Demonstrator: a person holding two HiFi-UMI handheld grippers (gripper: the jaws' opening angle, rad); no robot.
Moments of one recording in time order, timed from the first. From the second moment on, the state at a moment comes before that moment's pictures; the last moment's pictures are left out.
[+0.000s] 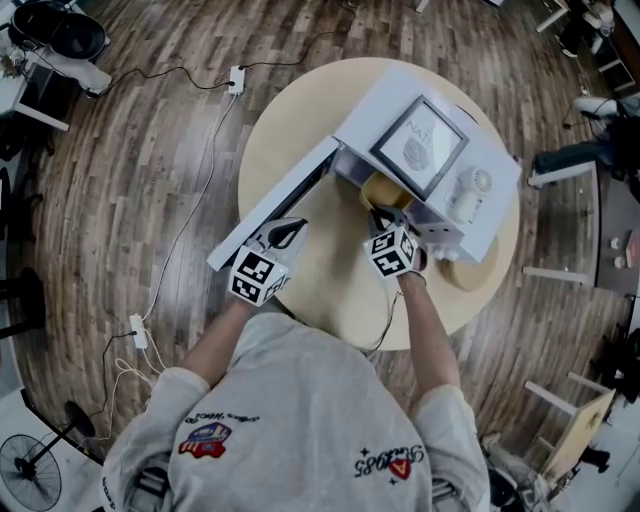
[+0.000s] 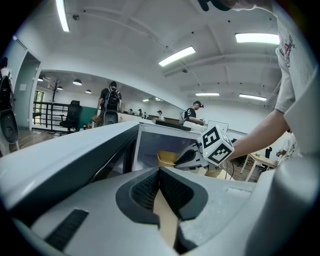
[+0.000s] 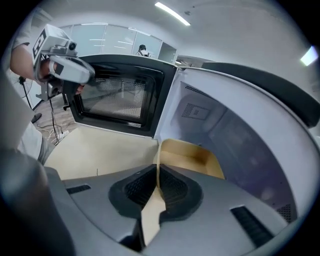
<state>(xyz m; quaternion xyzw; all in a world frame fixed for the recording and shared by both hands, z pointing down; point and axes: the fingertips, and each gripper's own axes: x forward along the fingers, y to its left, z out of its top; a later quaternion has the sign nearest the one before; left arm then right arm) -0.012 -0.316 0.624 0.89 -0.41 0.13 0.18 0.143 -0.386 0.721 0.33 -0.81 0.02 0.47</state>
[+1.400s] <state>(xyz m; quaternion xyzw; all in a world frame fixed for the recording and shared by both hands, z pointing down) -0.013 -0.317 0.622 0.89 -0.40 0.12 0.18 0.152 -0.440 0.746 0.37 -0.77 -0.03 0.52</state>
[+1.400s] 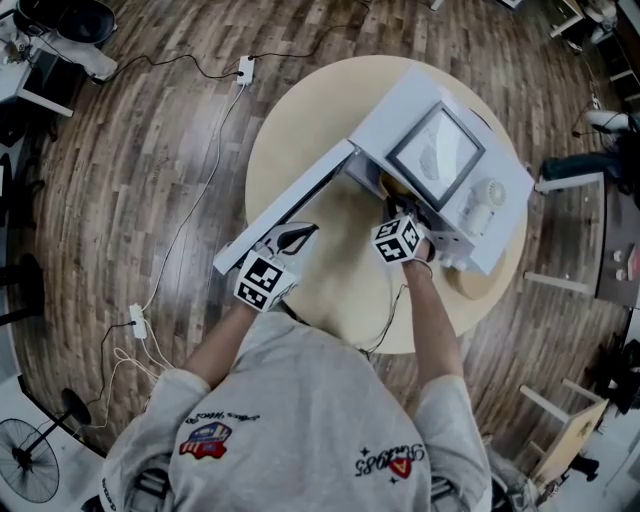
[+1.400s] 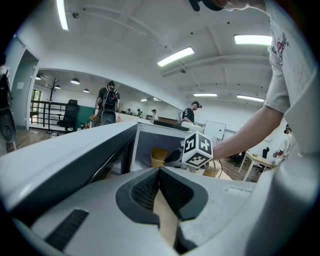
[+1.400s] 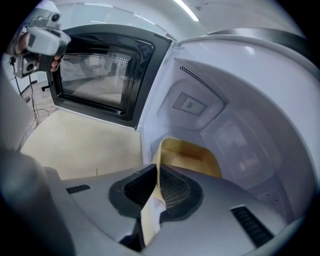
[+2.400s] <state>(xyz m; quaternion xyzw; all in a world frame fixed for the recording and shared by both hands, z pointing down) -0.013 -0.317 0.622 0.90 -0.39 0.12 0.18 0.166 -0.465 0.748 0.40 -0.74 -0.05 0.53</state>
